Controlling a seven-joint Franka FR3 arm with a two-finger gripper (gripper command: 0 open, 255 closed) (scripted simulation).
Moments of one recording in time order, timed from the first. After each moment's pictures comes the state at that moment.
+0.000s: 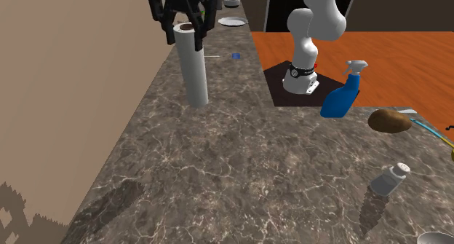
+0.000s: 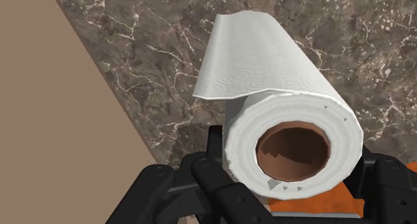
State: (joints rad) arm 0.10 0.41 0.02 -1.14 -0.04 1.61 -0.37
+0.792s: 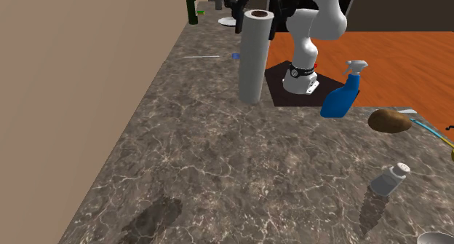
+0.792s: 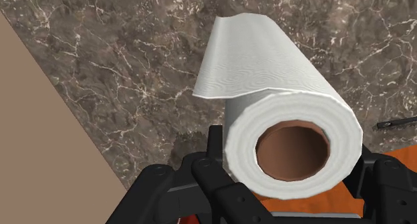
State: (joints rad) arm 0.22 0.11 0.10 -1.48 -0.06 1.65 -0.17
